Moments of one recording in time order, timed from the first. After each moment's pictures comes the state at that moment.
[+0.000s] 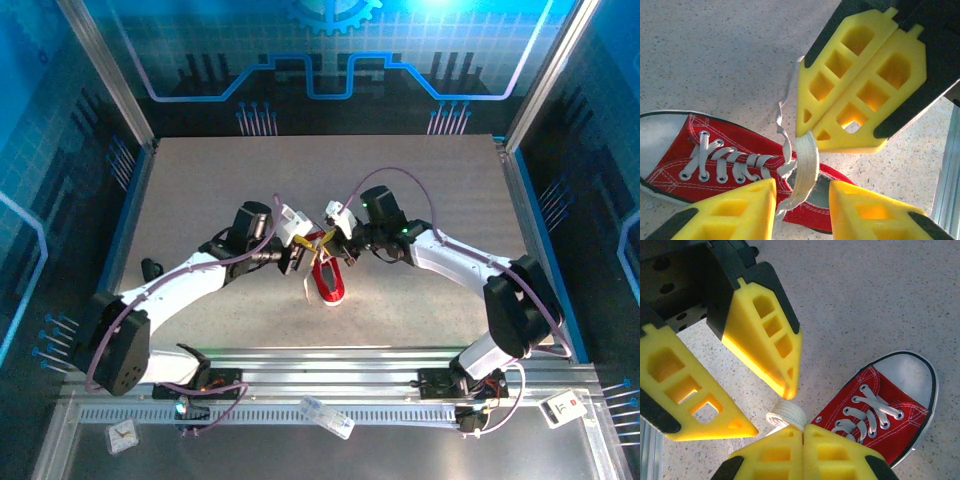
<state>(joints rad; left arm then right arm) -0.46 1.34 0.79 -0.12 0.53 0.05 0.58 1.56 1.01 -0.17 -0.57 -0.25</state>
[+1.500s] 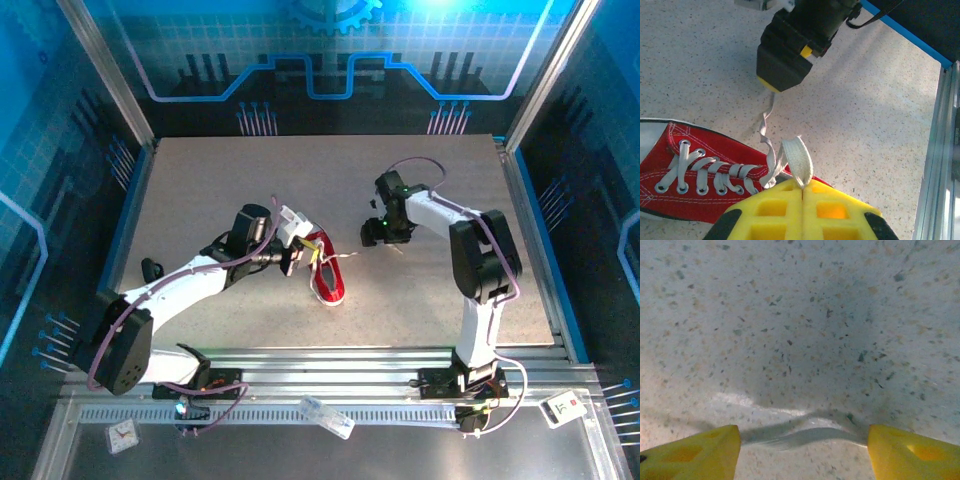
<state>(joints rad) -0.46 1.34 0.74 -0.02 0.58 -0.01 0.35 1.97 1.35 -0.74 -0.13 0.23</state>
